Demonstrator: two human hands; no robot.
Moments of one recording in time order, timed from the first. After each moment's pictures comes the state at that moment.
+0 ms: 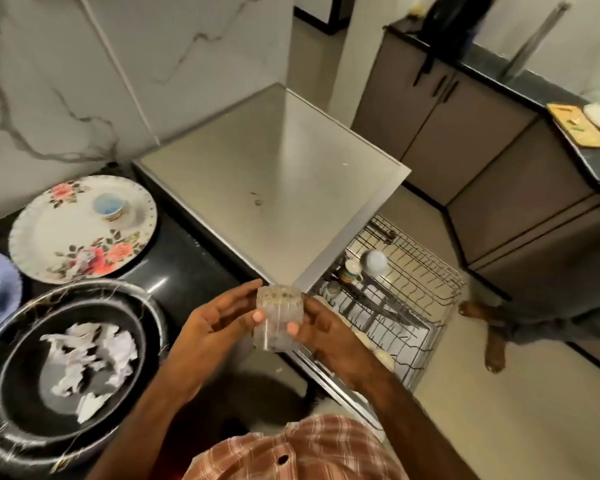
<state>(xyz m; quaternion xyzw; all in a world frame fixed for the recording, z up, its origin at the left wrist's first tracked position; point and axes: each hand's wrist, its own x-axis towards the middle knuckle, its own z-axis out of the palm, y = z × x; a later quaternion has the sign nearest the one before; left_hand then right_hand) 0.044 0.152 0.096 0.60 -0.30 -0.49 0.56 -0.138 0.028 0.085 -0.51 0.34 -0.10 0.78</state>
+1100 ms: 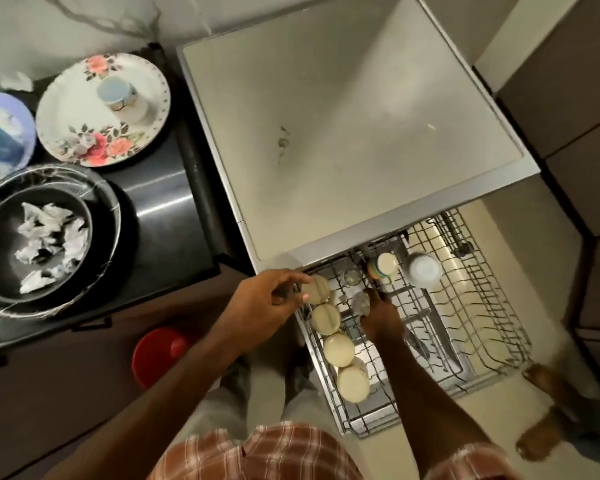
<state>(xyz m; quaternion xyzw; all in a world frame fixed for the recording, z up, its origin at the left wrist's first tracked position) -0.074 -0.017 0.006 0.83 -0.23 -0.34 0.38 -0.242 -0.239 -0.276 -0.88 0.37 0.18 0.23</state>
